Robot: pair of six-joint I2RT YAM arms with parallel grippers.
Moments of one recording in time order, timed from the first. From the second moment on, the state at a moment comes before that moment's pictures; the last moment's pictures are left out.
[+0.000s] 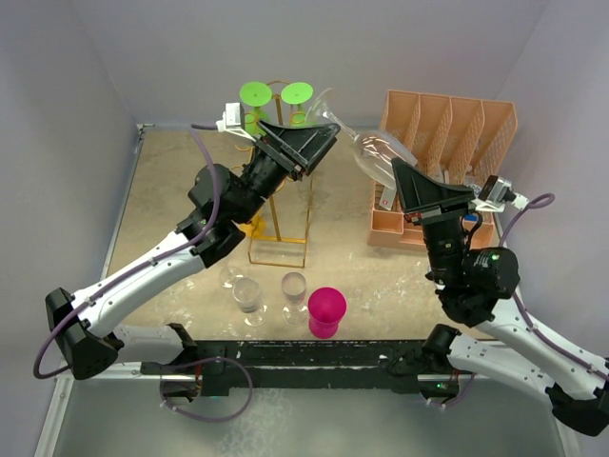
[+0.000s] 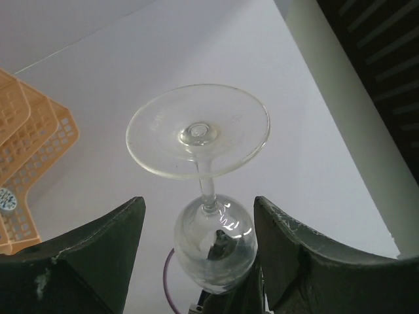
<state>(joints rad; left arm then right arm) -0.85 1.25 1.24 0.41 -0.10 -1.20 0.89 0.71 0.79 0.68 0.44 0.83</state>
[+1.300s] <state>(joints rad) -0.89 1.20 1.20 0.64 -0.17 -1.20 0.90 0.91 0.83 0.93 0.22 1.01</state>
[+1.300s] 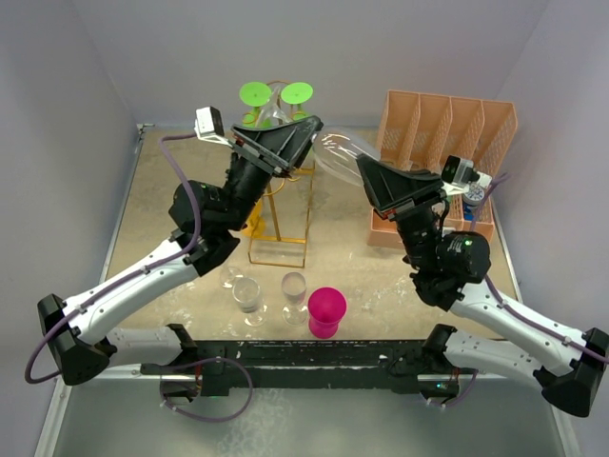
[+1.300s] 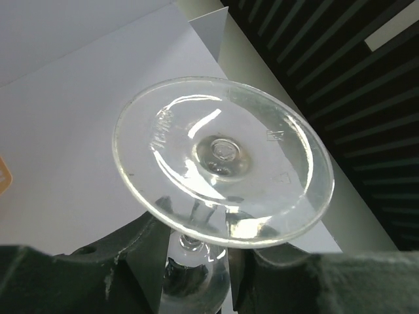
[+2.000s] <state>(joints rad) -0.90 1.25 1.23 0.75 -0.17 -0.98 0.89 0.89 0.88 0.83 0.24 1.07</state>
